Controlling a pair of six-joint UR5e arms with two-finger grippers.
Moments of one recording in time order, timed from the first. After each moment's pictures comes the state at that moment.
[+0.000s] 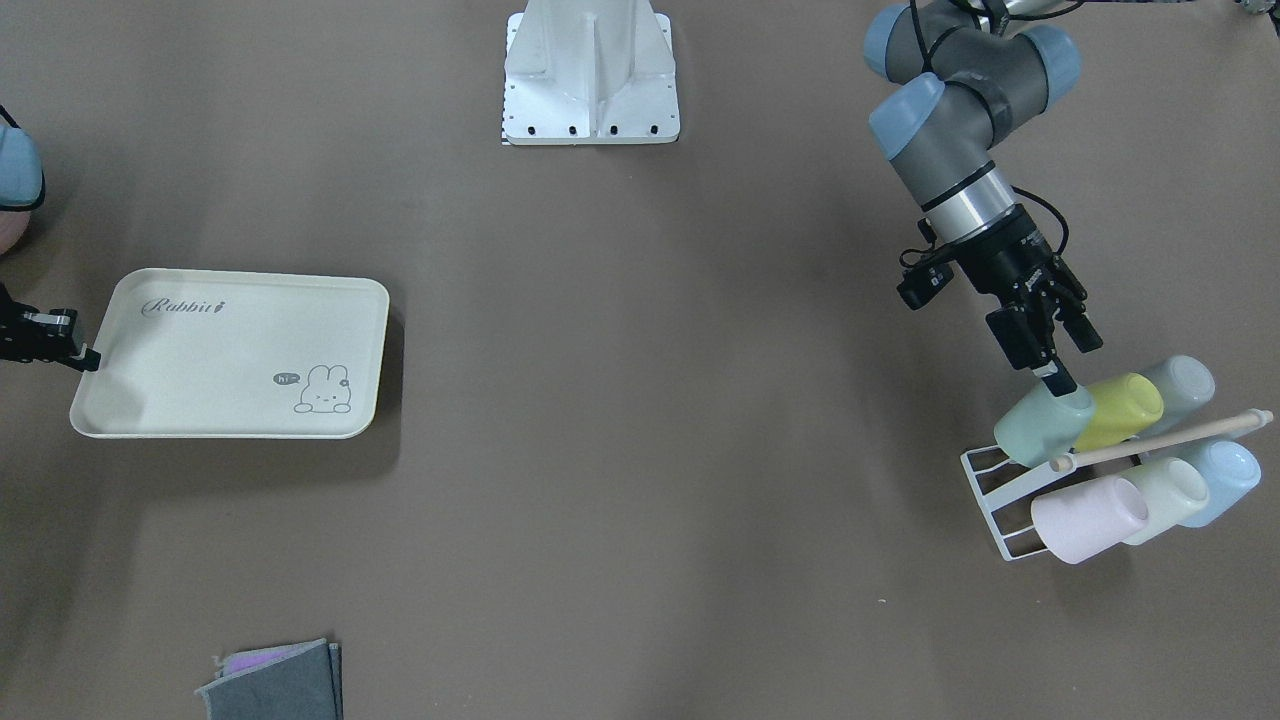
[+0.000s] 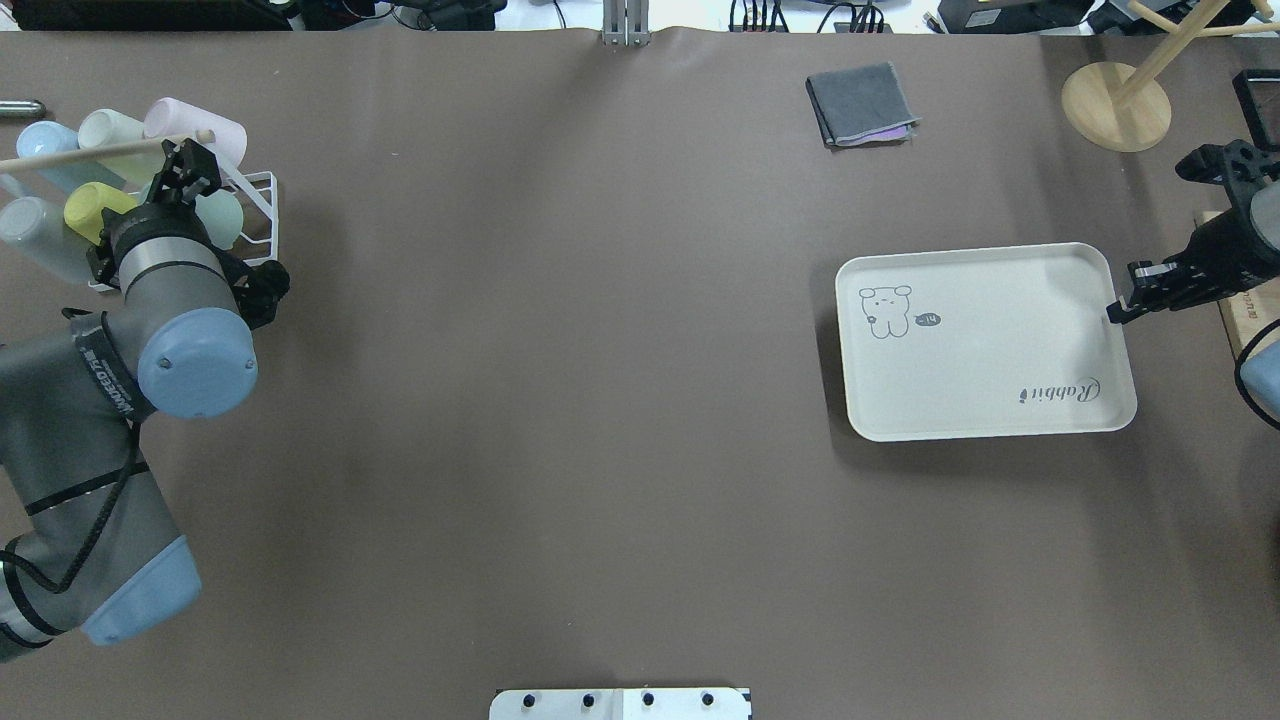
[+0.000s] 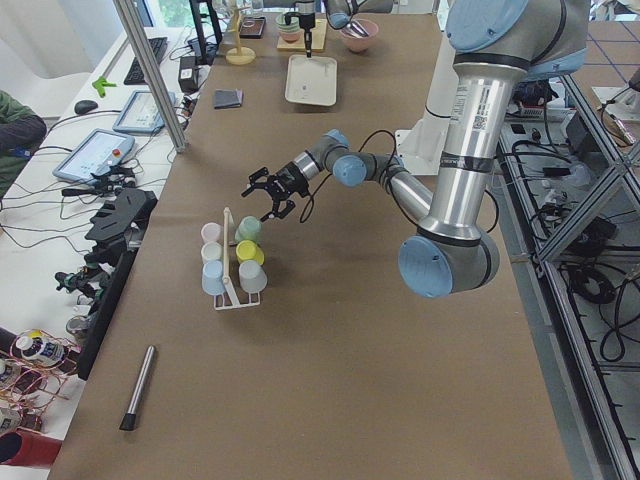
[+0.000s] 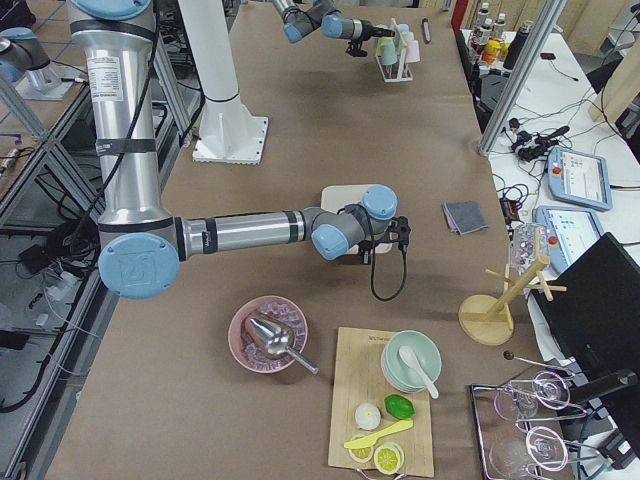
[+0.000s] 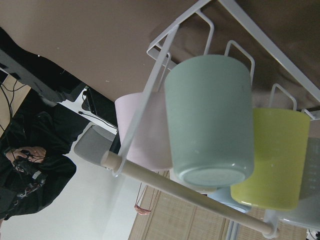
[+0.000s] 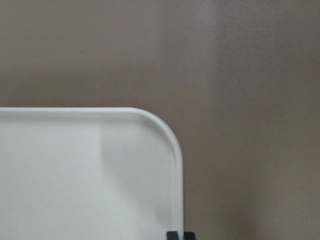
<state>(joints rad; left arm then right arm) -0.58 -1.78 -1.86 -1.51 -0.72 1.00 1.14 -1.49 1.60 -1.12 2.45 0.66</state>
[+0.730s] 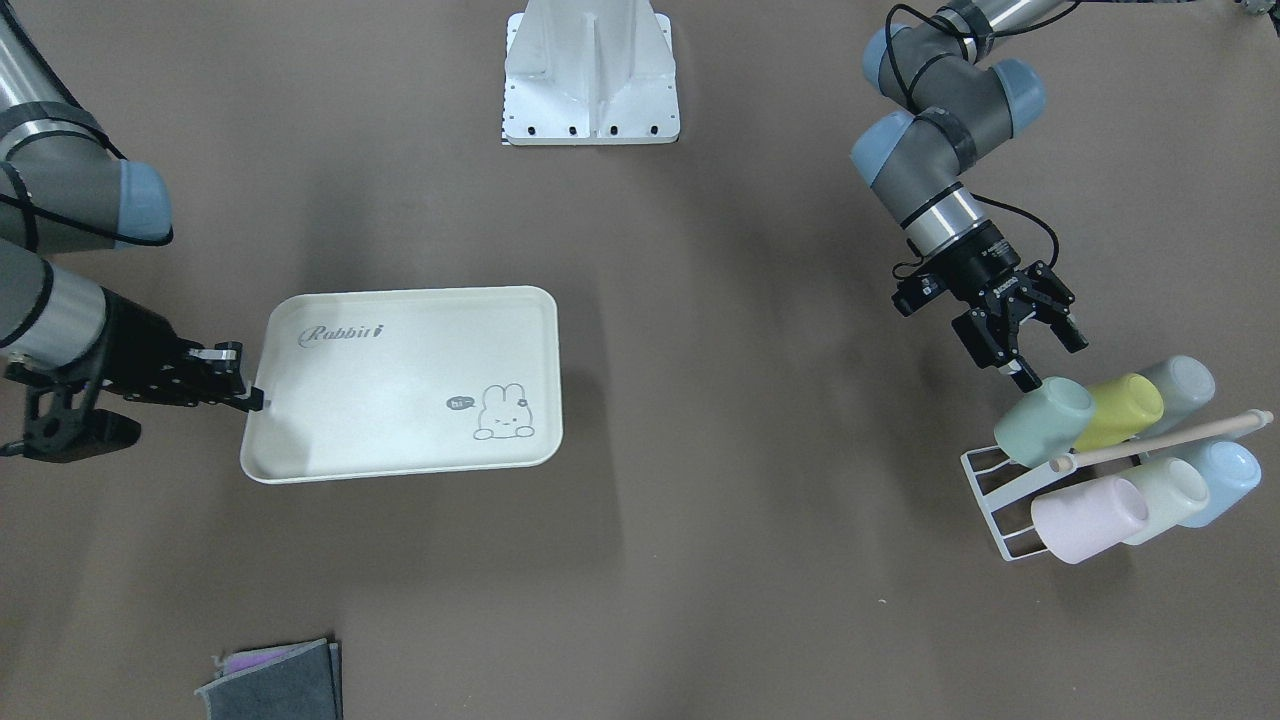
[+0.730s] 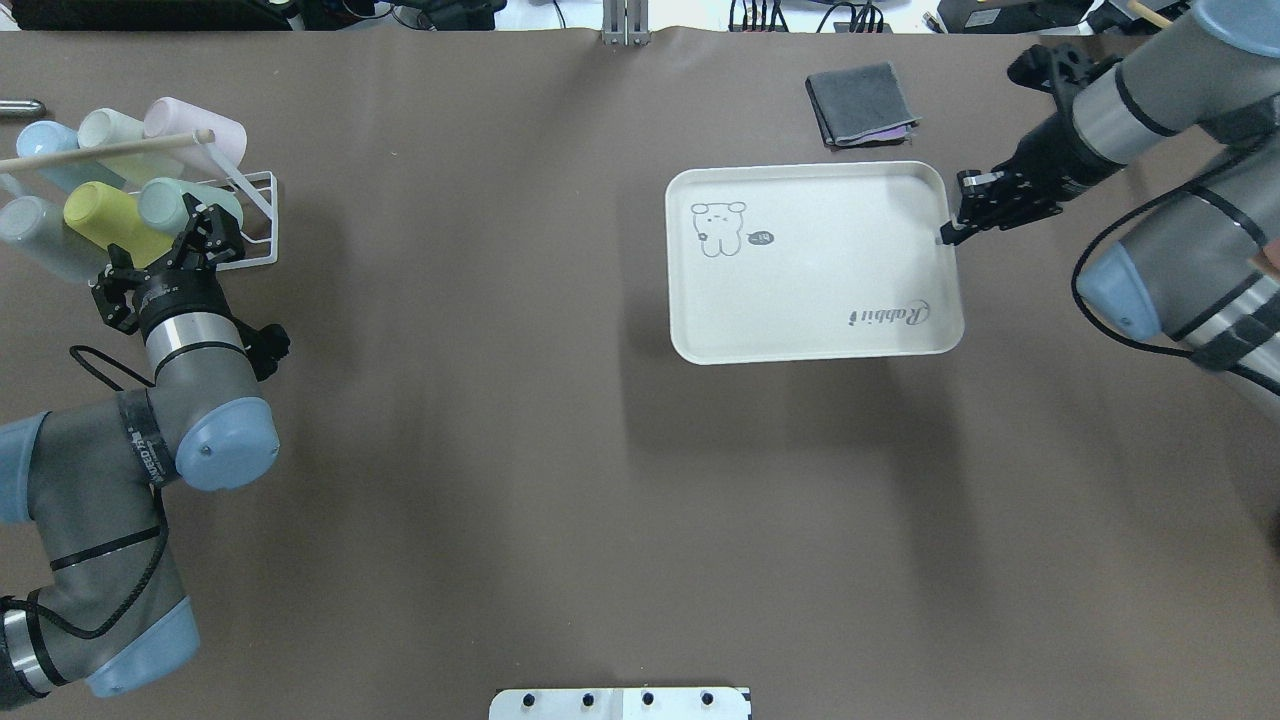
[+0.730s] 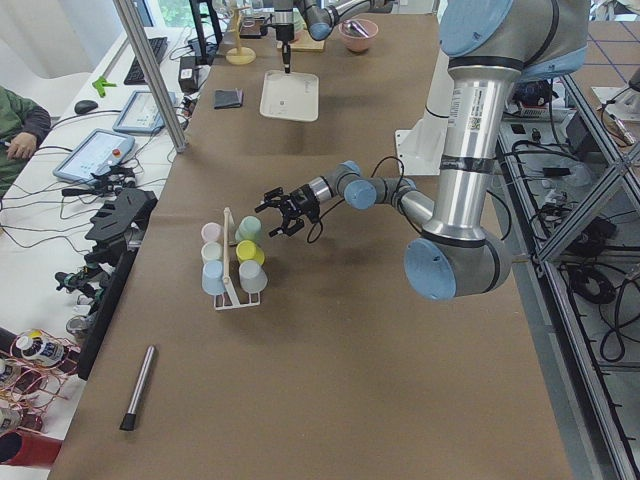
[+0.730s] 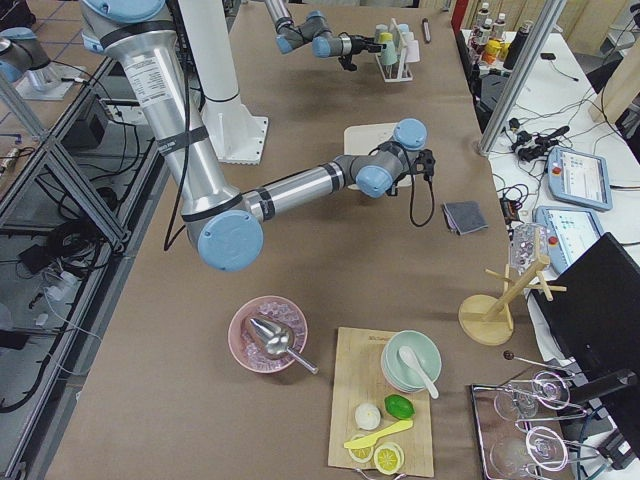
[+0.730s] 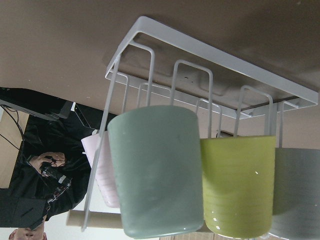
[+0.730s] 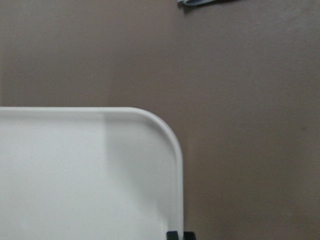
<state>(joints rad) -0.47 -1.72 -1.75 -1.55 -0.51 1.02 1.02 -1.13 1.49 -1.13 2.46 0.89</state>
